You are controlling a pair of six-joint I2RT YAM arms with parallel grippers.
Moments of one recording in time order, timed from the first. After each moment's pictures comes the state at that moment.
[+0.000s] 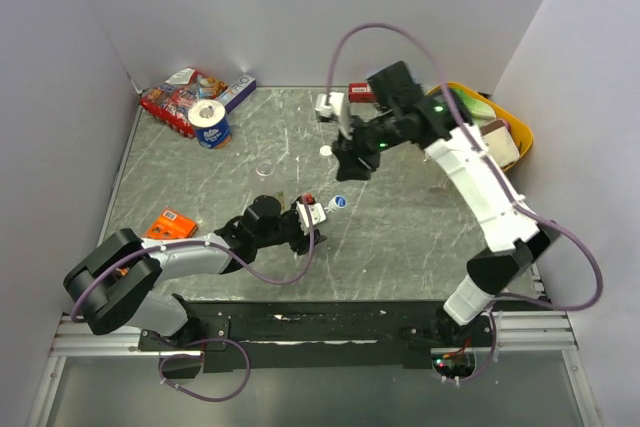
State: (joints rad) left arm -0.82 1.40 0.51 0.52 0.29 0.26; right arm 0.62 1.64 2.00 -1.32 -0.56 -0.58
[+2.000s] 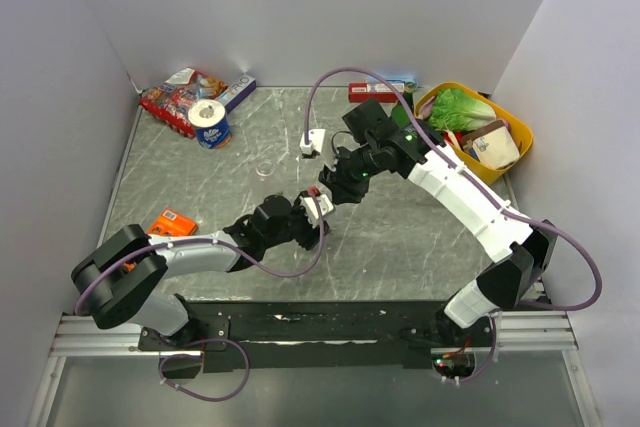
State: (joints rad) left arm -0.87 1.43 0.58 0.50 0.11 0.17; right arm 0.71 1.54 1.67 -1.12 -0.41 -0.56
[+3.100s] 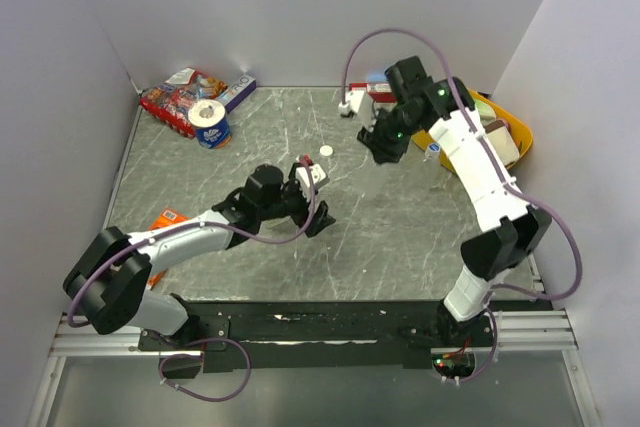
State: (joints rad) left arm -0.75 1.40 0.73 0.29 0.34 0.06; right arm 0.43 1.68 1.94 -1.37 -0.32 -0.76
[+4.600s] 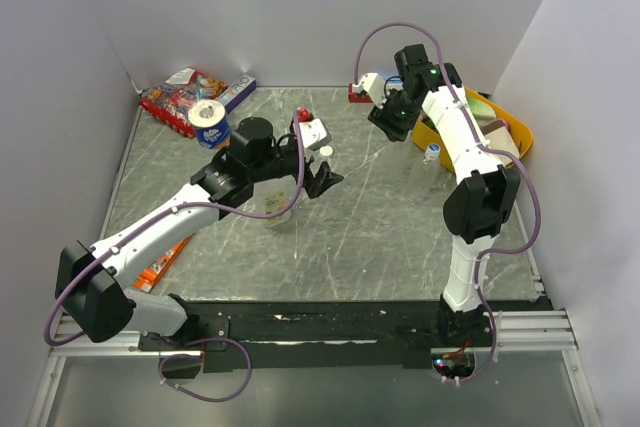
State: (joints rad) left arm -0.71 1.34 1.17 -0.03 0.43 0.20; right arm 0.24 2.00 2.13 -1.24 -0.17 -0.84
